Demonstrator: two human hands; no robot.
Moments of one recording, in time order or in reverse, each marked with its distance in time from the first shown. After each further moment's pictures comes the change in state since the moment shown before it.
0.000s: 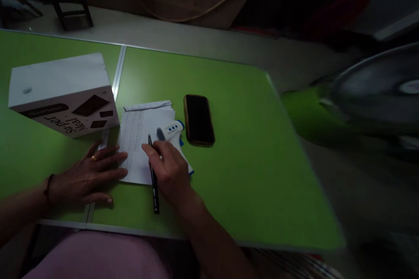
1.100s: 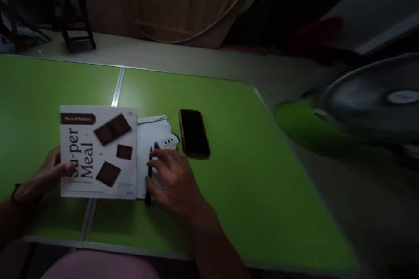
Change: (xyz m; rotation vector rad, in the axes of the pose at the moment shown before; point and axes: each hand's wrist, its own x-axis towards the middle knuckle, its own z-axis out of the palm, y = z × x) left_hand -0.028 -0.026 -0.026 -0.982 0.385 -0.594; right_hand -0.002 0.022 -0.017 0.080 -0.112 -0.045
